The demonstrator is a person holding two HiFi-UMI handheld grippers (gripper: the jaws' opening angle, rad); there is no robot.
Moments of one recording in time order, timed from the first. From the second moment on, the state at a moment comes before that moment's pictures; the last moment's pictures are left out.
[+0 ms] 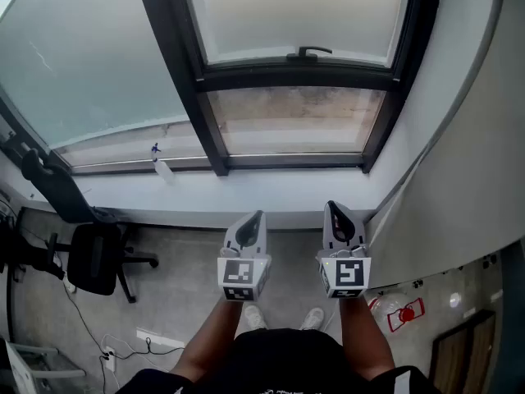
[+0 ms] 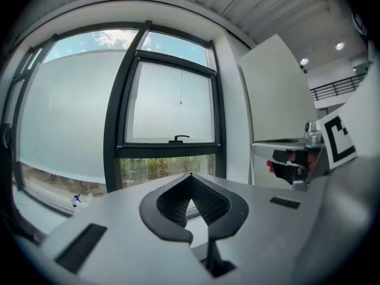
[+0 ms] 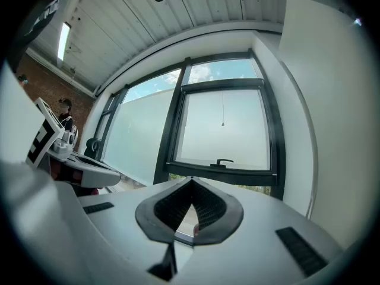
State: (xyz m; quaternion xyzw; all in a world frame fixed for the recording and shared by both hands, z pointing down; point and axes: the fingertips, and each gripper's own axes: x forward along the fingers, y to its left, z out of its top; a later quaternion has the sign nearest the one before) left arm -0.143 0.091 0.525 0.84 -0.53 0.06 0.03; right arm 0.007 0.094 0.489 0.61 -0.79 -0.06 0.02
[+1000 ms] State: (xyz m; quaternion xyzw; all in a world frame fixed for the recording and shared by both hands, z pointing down) left arm -0.113 0.079 0.523 0.85 -0.53 0.06 0.01; right arm 0.027 0.087 0.495 0.61 -0.79 -0.05 0.01
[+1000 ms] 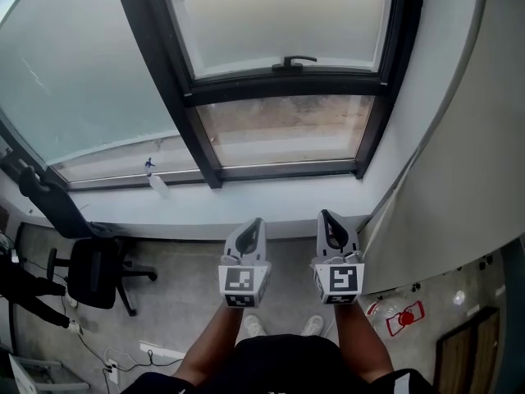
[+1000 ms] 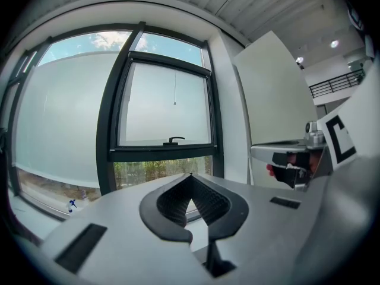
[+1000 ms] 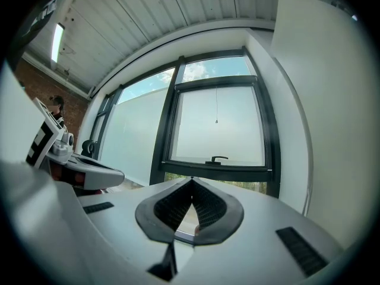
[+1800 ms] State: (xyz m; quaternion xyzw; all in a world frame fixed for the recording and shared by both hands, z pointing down) left arm -0.055 0.059 0.522 0.82 -0.56 0.06 0.01; right arm 0.087 0.069 0.485 0.59 -0.81 -0.05 0.02
